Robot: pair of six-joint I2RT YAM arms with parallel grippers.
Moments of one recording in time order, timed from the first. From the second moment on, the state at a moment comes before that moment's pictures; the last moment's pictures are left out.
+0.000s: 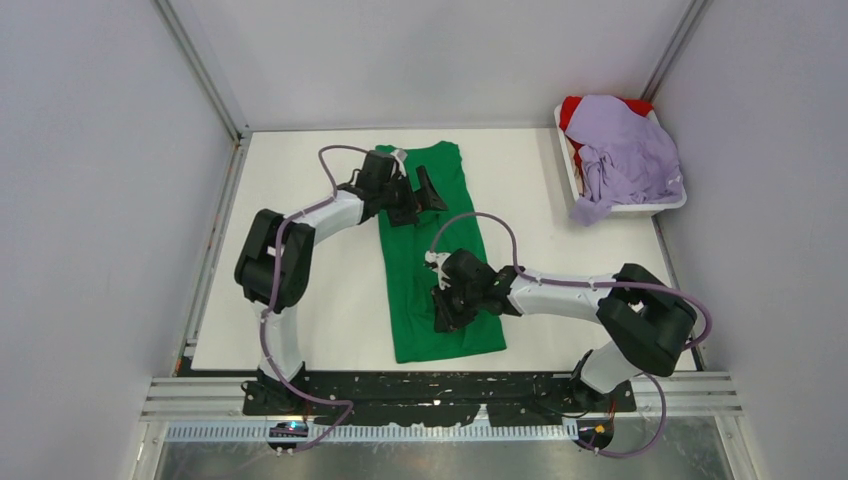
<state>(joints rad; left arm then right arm) -0.43 1.97 1.34 -0.10 0.40 -0.74 0.92 1.53 0.75 -0.20 -0.25 0.44</state>
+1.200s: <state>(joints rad) -0.40 2.04 1.36 -0.14 0.42 -0.76 1.02 1.36 0.73 -0.47 0.08 0.52</state>
